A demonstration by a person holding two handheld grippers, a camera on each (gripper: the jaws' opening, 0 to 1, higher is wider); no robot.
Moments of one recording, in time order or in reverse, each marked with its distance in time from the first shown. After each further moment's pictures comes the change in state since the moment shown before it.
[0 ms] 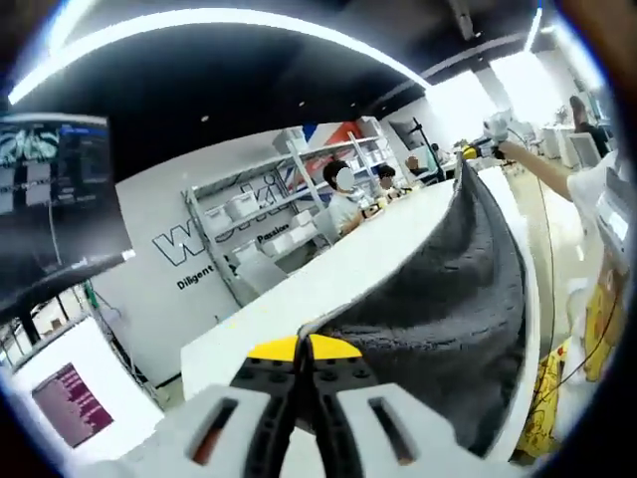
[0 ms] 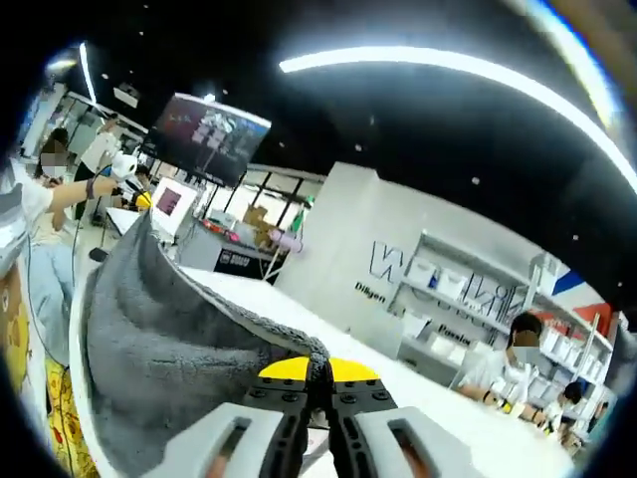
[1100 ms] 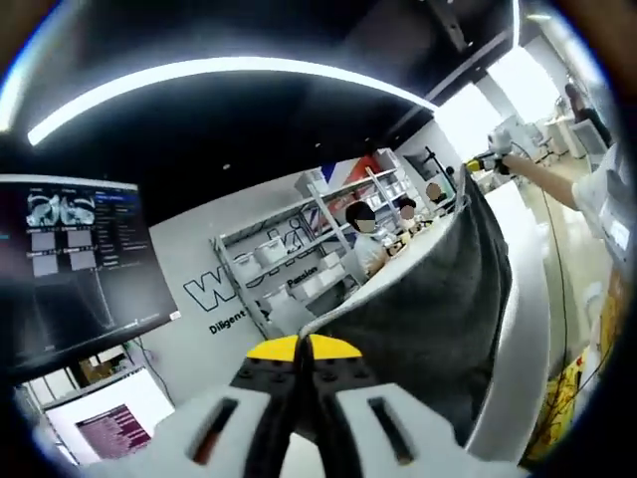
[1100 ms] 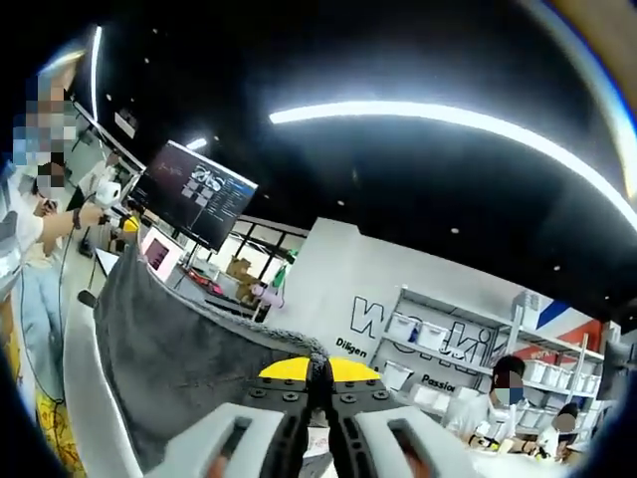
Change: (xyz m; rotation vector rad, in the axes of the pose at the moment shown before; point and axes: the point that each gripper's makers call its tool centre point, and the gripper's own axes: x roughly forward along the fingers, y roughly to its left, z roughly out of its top) left arm -0.128 0.003 0.111 0.110 -0.257 0.158; right arm -0.082 0.001 0.143 -0.055 -0.318 -0.108
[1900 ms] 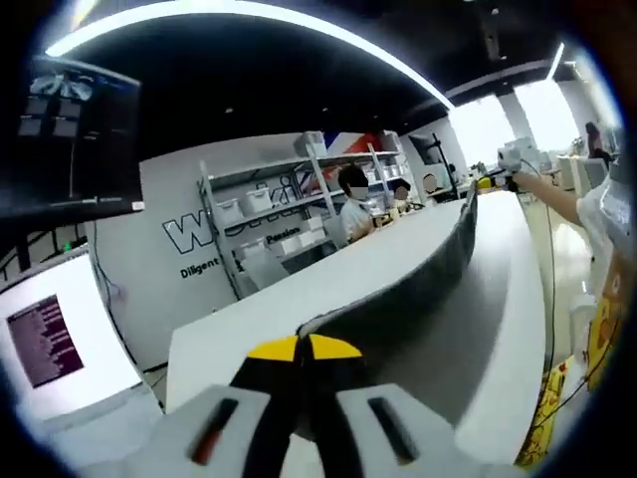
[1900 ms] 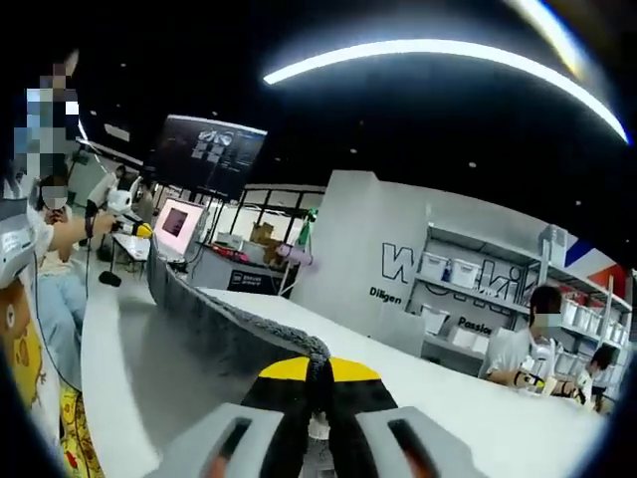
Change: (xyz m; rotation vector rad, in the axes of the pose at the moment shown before) left arm 0.040 -0.027 -0.125 -0.176 0.122 -0.059; right arm 0.018 0.041 -0.127 0.145 0.157 0.100
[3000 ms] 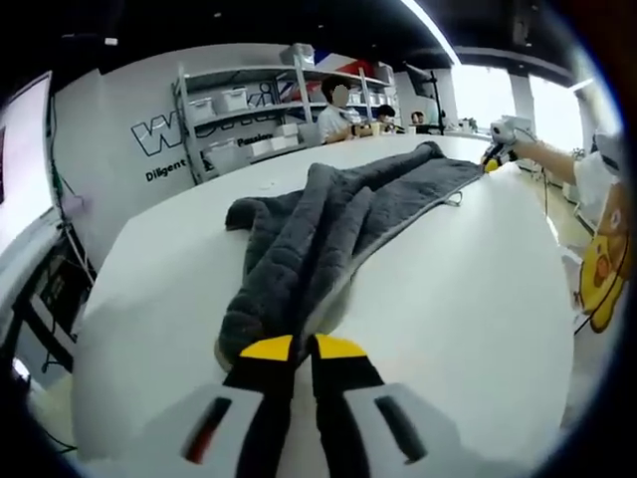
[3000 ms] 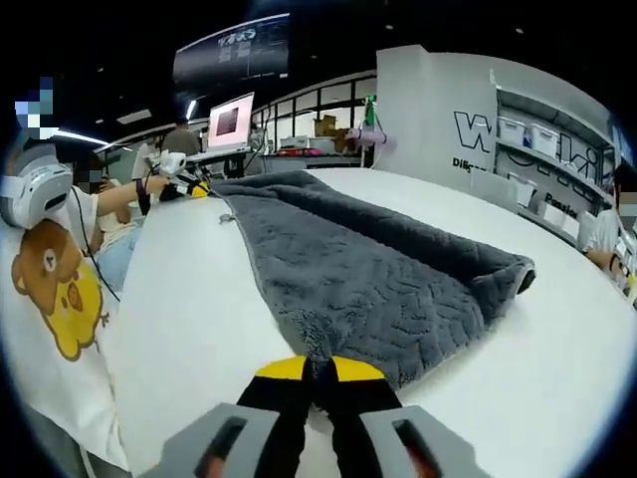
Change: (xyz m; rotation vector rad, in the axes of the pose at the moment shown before) left arm 0.014 -0.063 -0.241 -0.135 0.418 -0.169; right arm -0.004 0.141 -0.234 0.224 0.506 0.413
